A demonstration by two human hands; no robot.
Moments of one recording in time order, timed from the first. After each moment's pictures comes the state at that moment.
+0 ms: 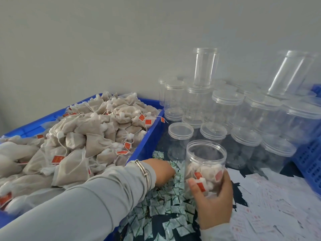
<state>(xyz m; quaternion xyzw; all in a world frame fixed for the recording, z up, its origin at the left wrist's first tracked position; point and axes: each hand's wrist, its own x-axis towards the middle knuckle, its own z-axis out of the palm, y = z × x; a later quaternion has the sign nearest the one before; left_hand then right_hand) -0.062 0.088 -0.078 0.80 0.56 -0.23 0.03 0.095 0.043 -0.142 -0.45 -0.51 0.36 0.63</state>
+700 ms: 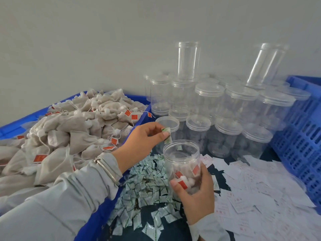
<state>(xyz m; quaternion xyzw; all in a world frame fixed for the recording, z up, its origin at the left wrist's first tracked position) -0.066 0.064 -0.037 0.60 0.53 0.49 0.34 0.103 0.032 -0.155 -0.44 -0.55 0.40 0.58</state>
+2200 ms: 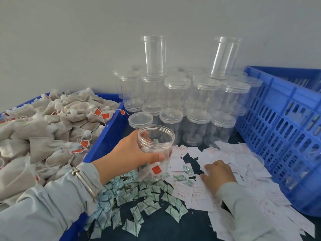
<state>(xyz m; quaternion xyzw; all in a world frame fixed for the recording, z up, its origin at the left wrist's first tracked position) -0.032 0.042 -0.035 0.68 0.57 0.33 0.32 0.226 0.082 -0.141 -0.74 -0.66 0.12 0.05</state>
